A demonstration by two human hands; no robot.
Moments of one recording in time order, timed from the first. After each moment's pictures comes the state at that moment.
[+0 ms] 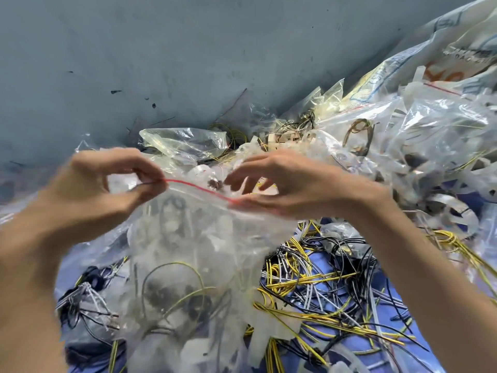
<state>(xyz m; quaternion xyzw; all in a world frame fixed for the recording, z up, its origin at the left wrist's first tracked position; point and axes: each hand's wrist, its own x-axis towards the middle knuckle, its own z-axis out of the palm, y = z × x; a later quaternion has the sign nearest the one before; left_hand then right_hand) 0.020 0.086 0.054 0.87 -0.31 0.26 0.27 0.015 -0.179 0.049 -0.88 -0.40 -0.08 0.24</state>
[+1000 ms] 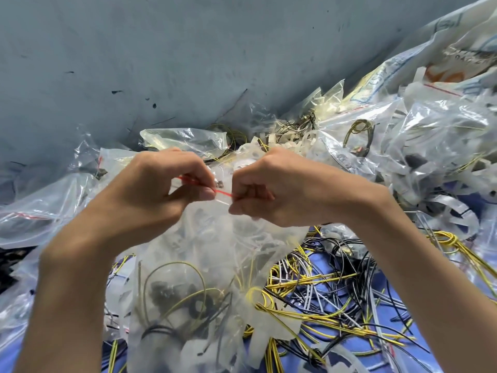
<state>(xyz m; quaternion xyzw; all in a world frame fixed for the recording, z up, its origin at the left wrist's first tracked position) 0.007 0.033 0.060 0.87 -0.37 0.20 0.25 0.002 -0.169 0.058 -0.89 -0.39 -0.09 0.23</state>
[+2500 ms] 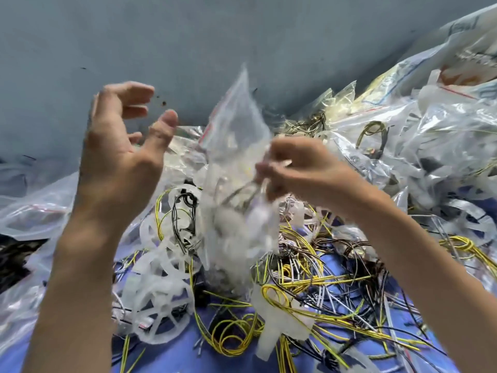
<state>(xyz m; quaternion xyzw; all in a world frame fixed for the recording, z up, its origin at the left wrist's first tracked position) 0.018 0.048 0.062 0.79 -0.15 0.40 0.44 0.027 -0.168 0.039 -0.82 -0.24 -0.10 0.51</state>
